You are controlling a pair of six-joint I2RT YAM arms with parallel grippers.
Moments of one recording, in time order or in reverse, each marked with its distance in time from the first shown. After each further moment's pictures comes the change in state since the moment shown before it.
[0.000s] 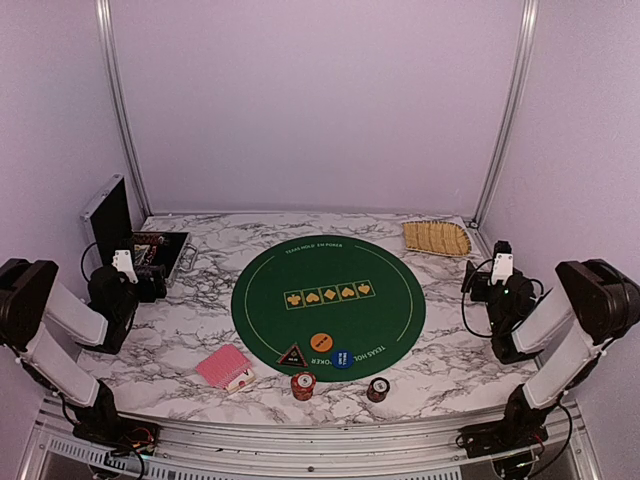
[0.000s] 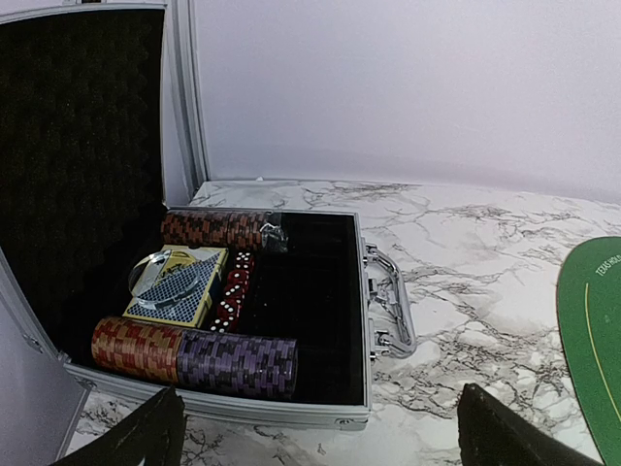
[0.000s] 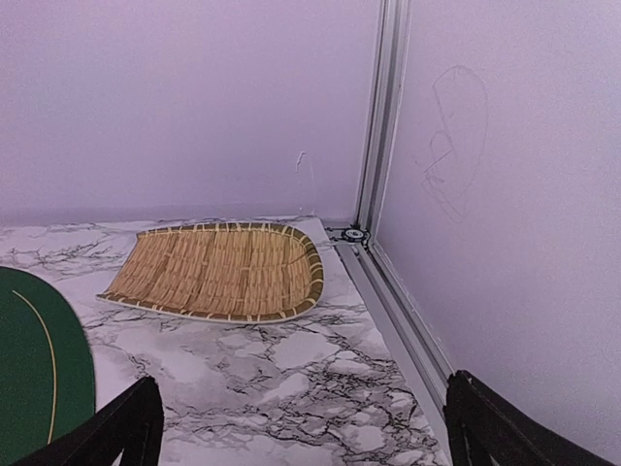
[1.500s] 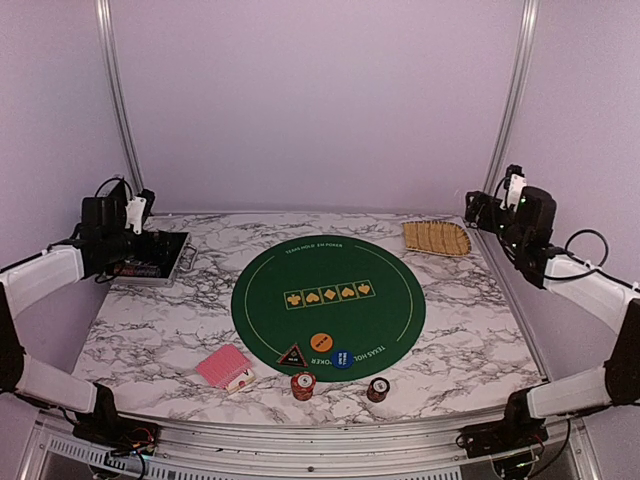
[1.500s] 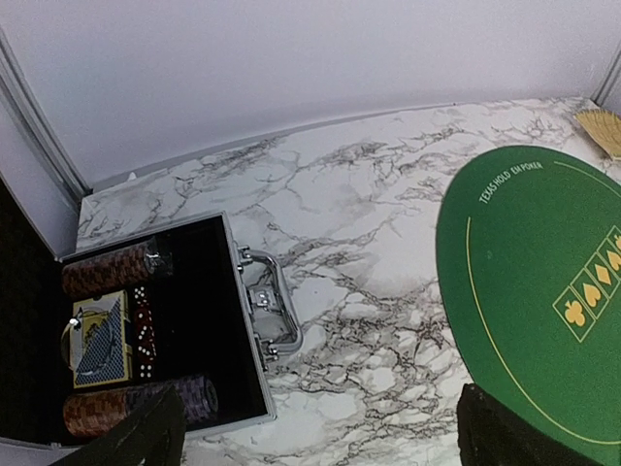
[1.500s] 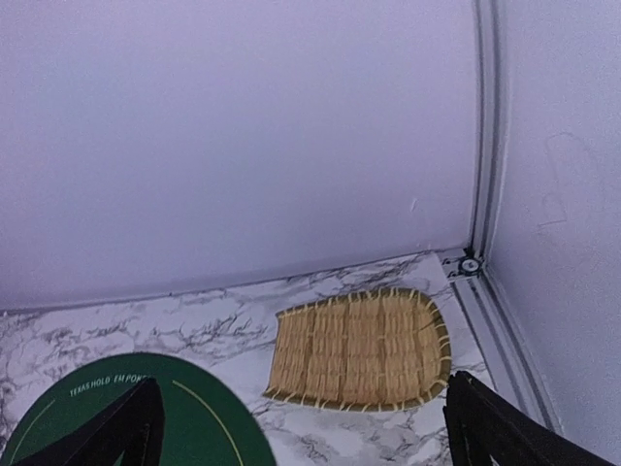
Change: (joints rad) left arm 0.000 -0.240 0.597 -1.185 0.317 0.183; right arm 0.028 -0.368 0.615 -1.086 -0.174 0.301
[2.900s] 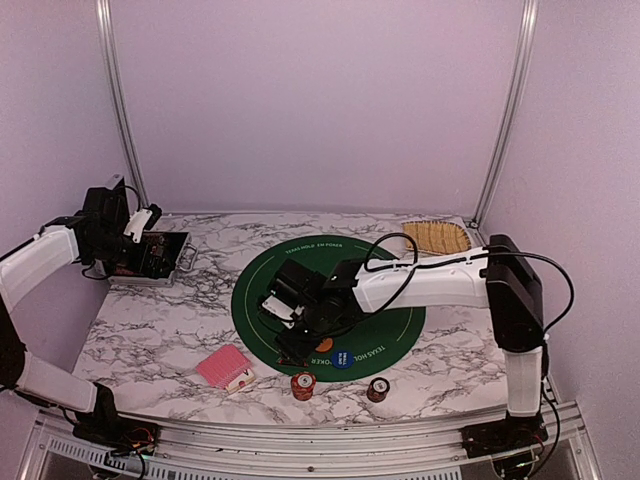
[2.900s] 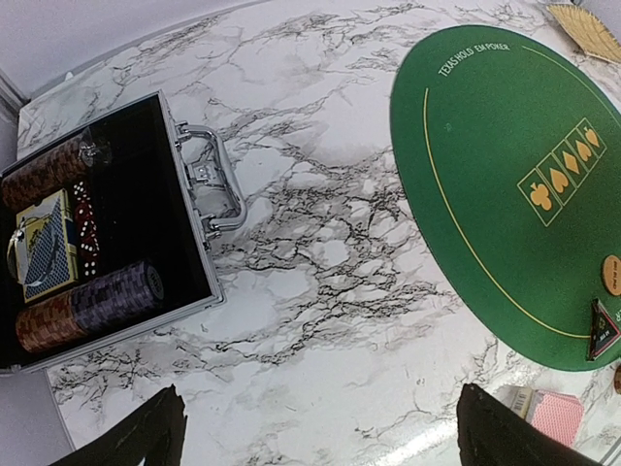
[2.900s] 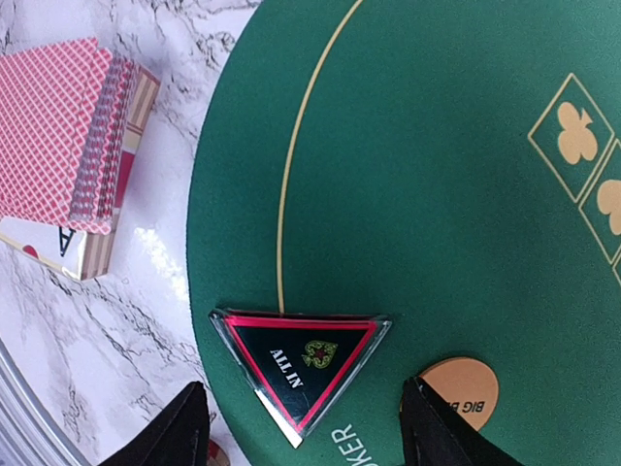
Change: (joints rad) left arm 0.001 0.019 0.175 -0.529 0.047 0.112; right arm 1.032 0.837 0.765 -0.934 -0.037 -0.095
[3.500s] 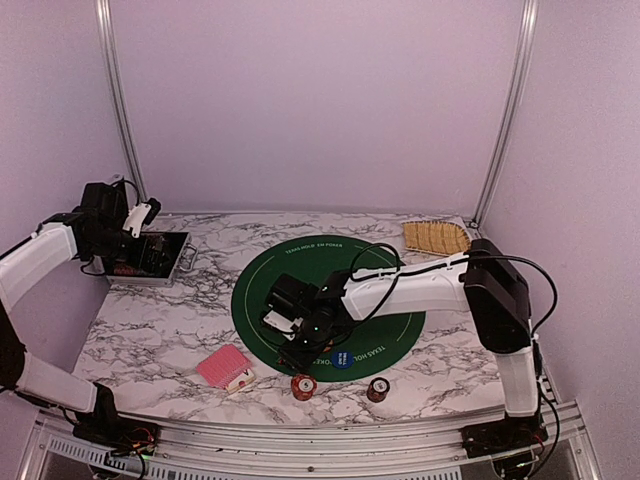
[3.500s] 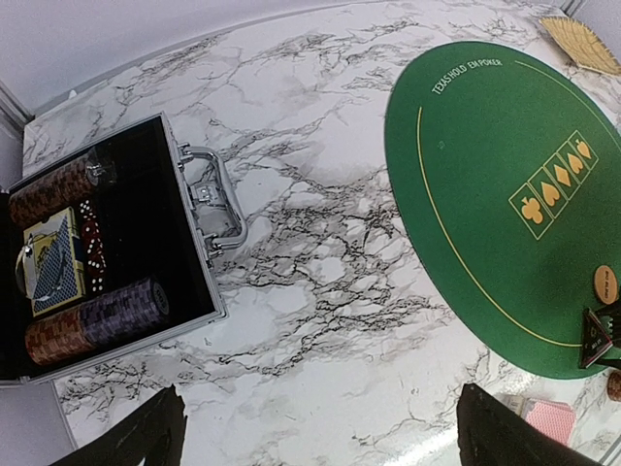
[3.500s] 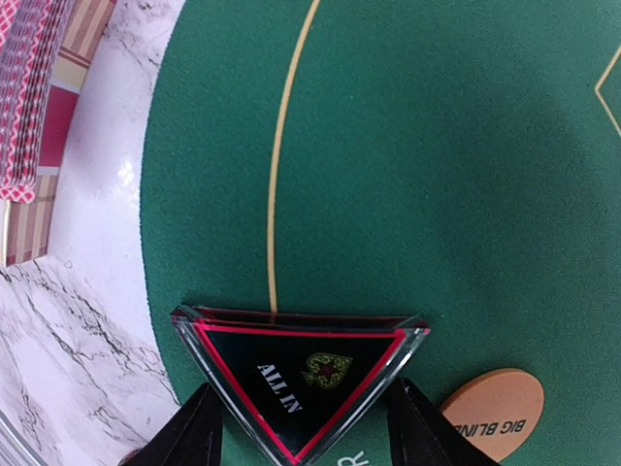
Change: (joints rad) left arm 0.000 -0.004 0.027 -0.001 0.016 -0.006; right arm 0.003 0.078 0.004 -0.027 -0.010 -0.015
